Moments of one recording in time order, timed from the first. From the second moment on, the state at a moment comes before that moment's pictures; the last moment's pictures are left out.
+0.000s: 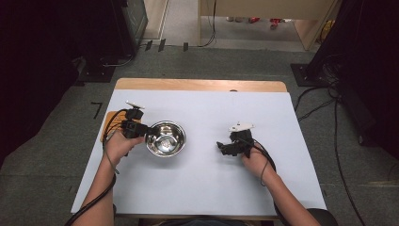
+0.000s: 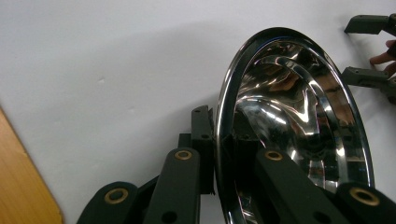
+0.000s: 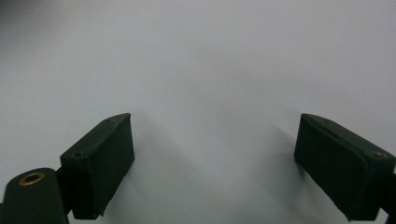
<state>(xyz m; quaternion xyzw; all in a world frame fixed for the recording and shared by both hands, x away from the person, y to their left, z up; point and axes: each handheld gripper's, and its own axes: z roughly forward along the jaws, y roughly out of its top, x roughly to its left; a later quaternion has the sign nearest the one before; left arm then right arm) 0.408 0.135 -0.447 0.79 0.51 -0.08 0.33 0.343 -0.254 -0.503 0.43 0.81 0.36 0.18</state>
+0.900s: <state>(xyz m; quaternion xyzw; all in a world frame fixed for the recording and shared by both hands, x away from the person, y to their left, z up) 0.413 0.160 -0.447 0.77 0.53 -0.08 0.34 0.343 -0.254 -0.503 0.43 0.81 0.36 0.18</state>
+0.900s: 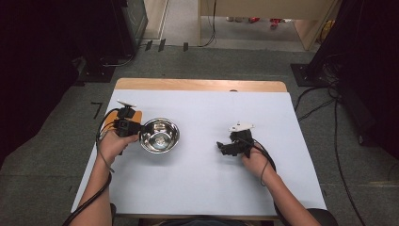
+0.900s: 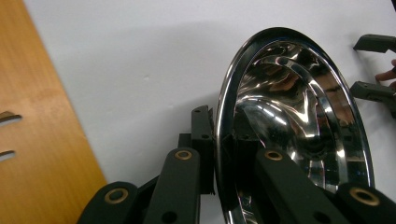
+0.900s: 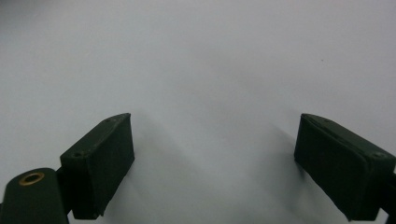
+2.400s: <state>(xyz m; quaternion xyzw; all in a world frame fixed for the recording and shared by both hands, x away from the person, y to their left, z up) 0.420 0.209 -0.446 0.72 0.59 -0.06 0.36 0.343 -0.254 -0.503 0.43 0.81 0.36 0.18</state>
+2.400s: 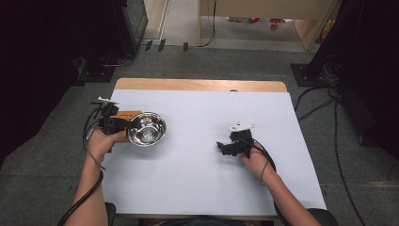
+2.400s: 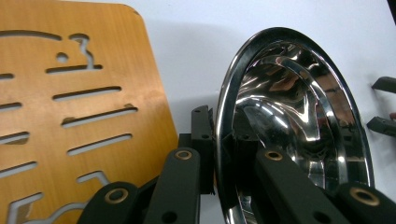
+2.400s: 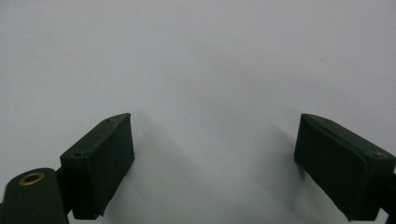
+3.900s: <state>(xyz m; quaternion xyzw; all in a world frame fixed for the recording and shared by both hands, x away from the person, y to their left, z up) 0.425 0.260 -0.454 0.67 0.65 -0.03 0.36 0.343 -0.254 -0.503 0.43 0.81 0.36 0.18</state>
